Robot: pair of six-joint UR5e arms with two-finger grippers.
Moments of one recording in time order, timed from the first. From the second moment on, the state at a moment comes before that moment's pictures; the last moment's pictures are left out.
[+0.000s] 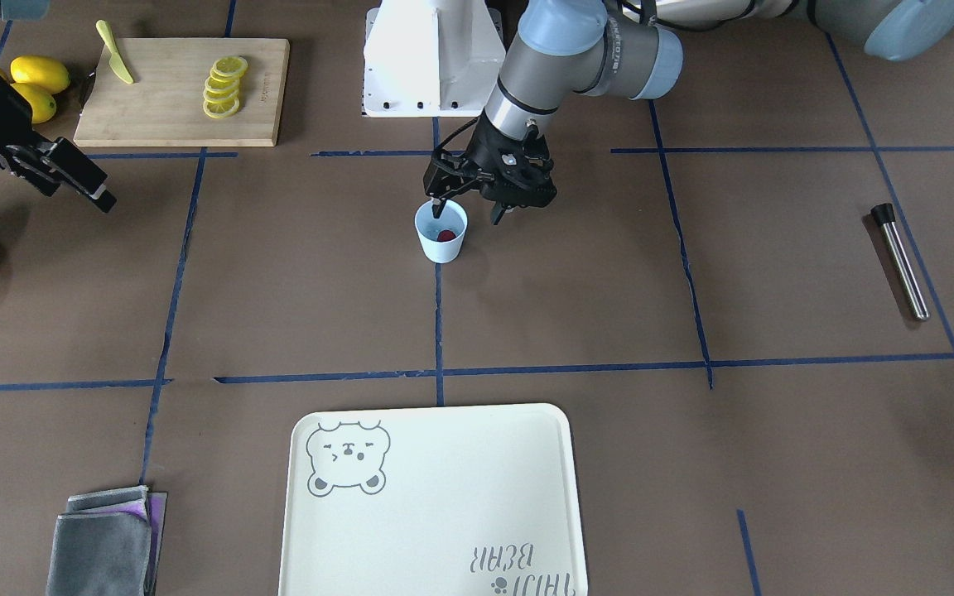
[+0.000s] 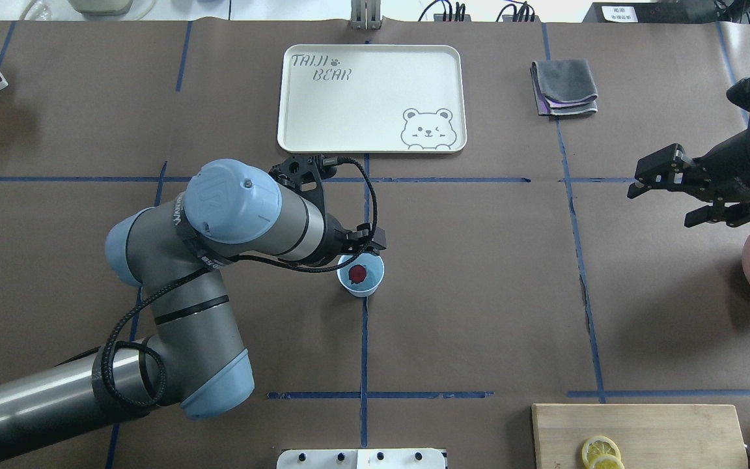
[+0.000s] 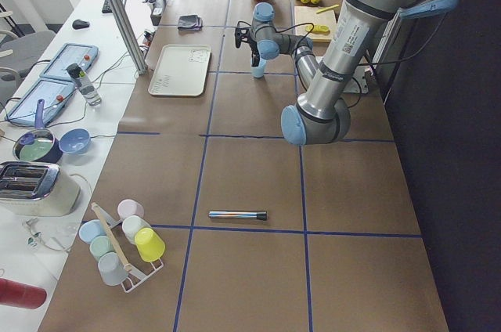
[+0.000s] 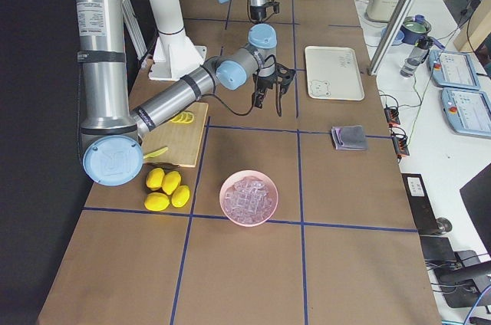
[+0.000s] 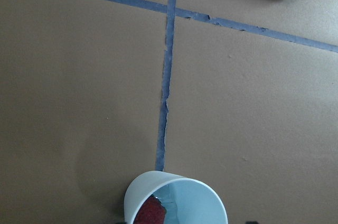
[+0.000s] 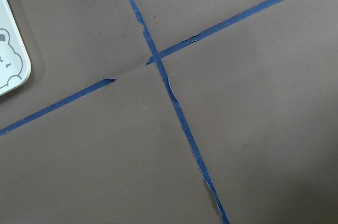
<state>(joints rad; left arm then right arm) -0.52 -2.15 -1.77 -1.88 -1.87 -1.37 1.01 -1.54 2.12 -1.45 2.26 1.29</state>
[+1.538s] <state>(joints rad) -1.25 -1.63 -1.52 -1.78 -2.35 -0.27 1.01 -1.56 2.13 -1.44 2.26 1.28</state>
